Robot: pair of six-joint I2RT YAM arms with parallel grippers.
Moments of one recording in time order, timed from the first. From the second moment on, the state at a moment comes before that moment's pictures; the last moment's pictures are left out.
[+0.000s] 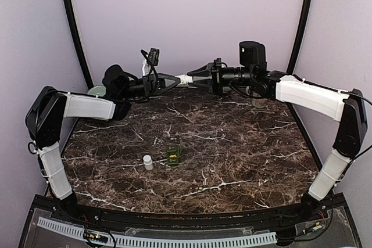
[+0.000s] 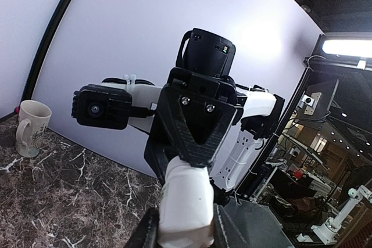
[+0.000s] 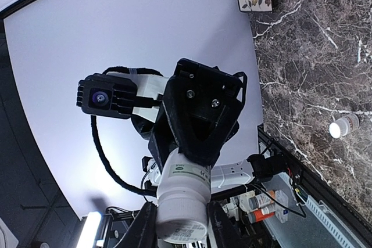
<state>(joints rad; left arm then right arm) -0.53 1.87 1.19 1.11 1.07 -0.90 0.66 1.68 1.43 0.06 -0.81 1.62</state>
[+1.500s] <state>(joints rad) -0.56 2.00 1.17 1.39 1.05 -1.24 0.73 1.63 1.61 -0.48 -0.55 0.99</state>
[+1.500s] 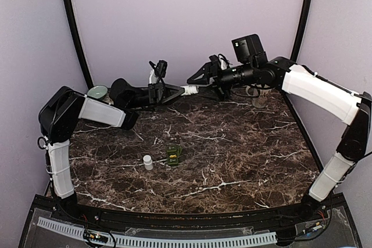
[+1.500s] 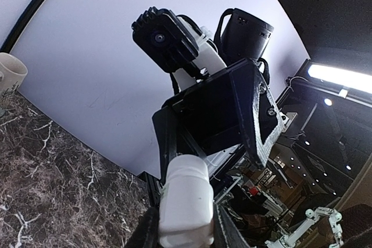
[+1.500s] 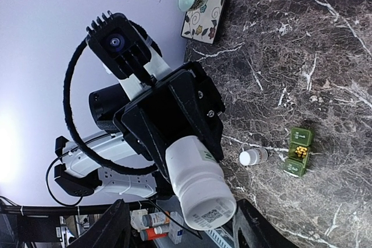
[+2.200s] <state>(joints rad) -0.55 2.03 1.21 1.45 1.02 -1.41 0.73 1.45 1.54 -0.53 -0.40 0.70</state>
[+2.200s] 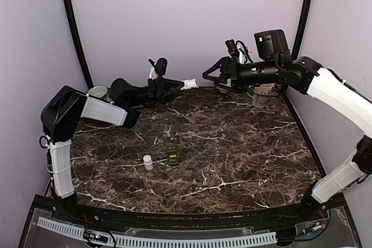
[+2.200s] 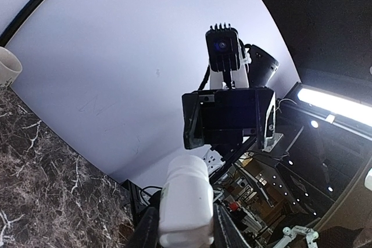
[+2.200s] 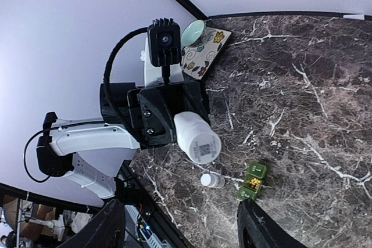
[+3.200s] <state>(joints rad) -0.56 2.03 1.29 1.49 1.02 -1.80 0.76 1.42 1.45 -0.33 -0.46 0.16</state>
